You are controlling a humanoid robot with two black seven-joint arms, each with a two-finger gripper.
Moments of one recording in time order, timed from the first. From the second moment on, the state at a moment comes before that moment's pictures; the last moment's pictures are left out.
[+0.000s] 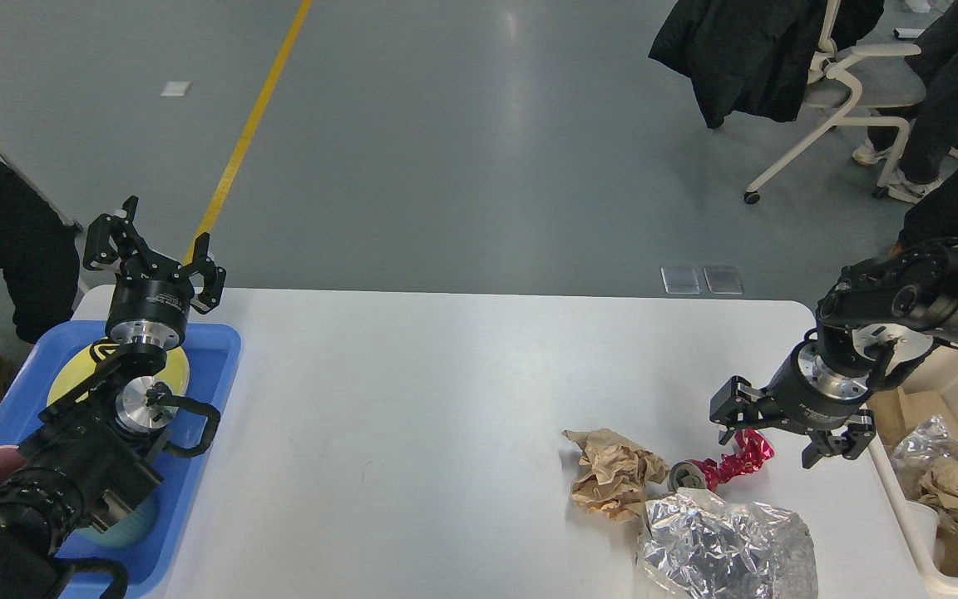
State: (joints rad) left arm -0.76 0.16 -0.83 -0.22 -0.05 -0.44 -0.58; right arm 1.57 -0.34 -1.17 1.08 0.00 0.60 -0.19
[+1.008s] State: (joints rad) left arm -0.76 0.16 -0.83 -0.22 -0.05 -0.44 -0.58; right arm 1.39 -0.30 -1.07 0.98 0.28 0.29 -0.36
